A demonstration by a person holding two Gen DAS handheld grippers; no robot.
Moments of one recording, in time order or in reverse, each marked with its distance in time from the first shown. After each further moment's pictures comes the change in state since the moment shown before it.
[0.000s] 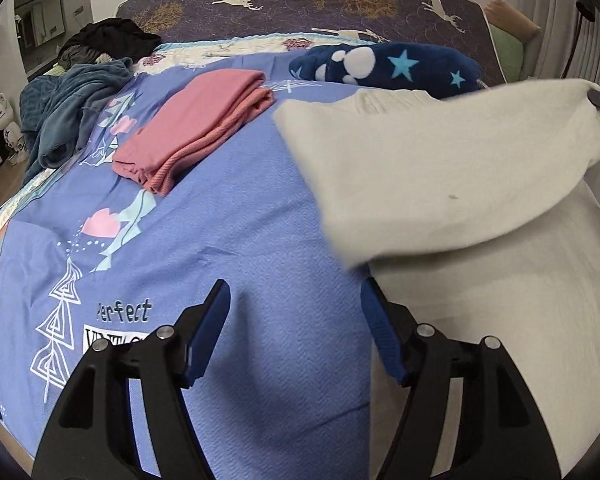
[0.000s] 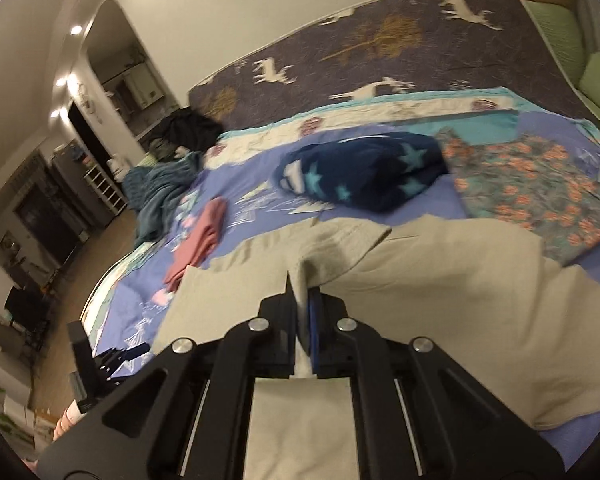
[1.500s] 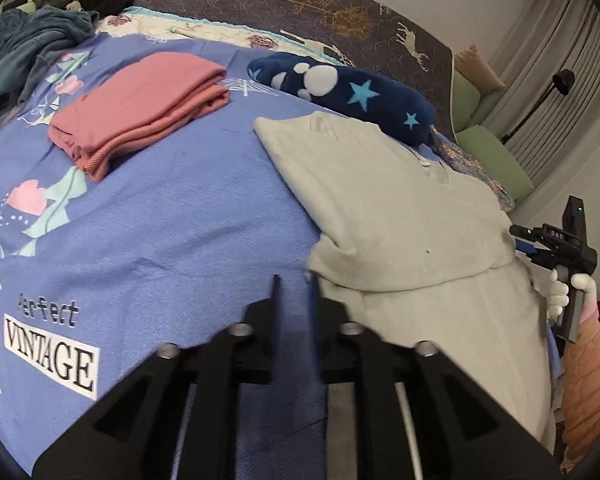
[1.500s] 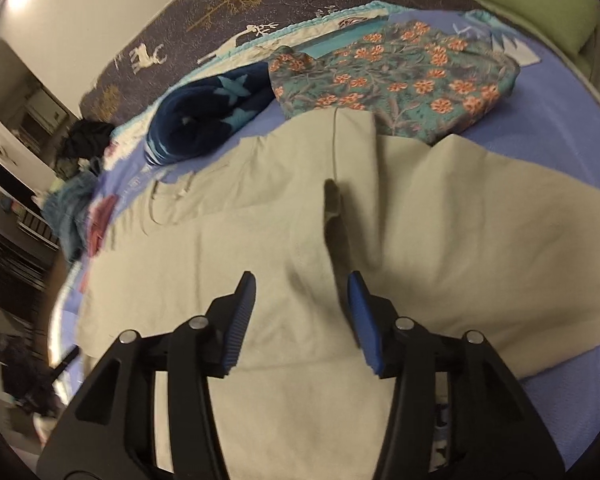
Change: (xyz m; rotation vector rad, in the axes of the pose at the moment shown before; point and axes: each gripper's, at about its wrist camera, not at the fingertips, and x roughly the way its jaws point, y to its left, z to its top) left arm 0.004 0.019 0.018 -0.169 0.002 -0.363; right arm 0.017 -0.131 -0.047 0.288 0.146 -0.215
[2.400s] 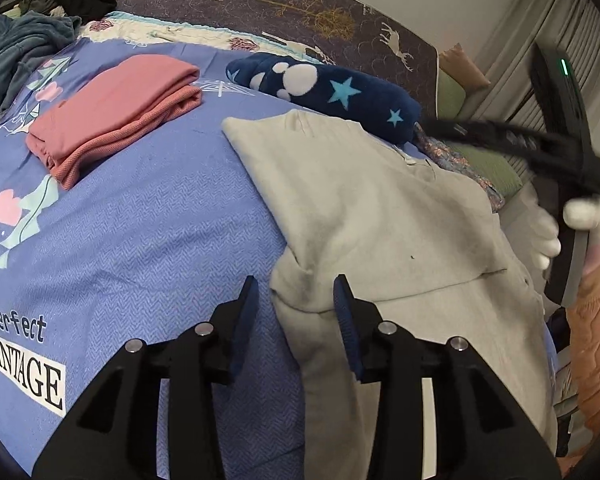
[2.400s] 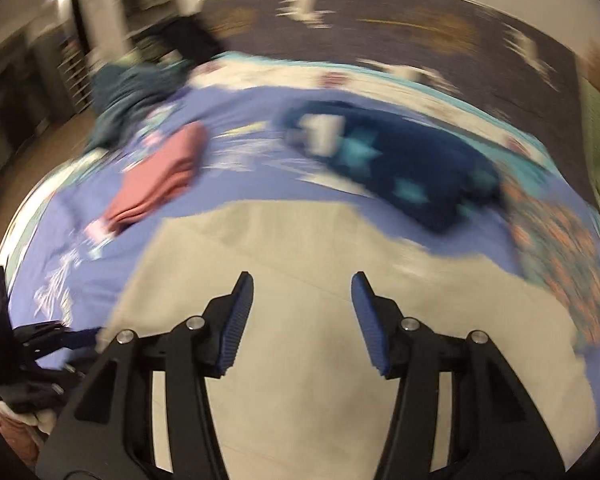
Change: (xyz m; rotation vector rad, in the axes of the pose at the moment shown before) left arm 0.019 -0.010 0.001 0.032 -0.019 -0.029; right arm 0.074 0.290 -0.018 -0.692 -0.009 -0.027
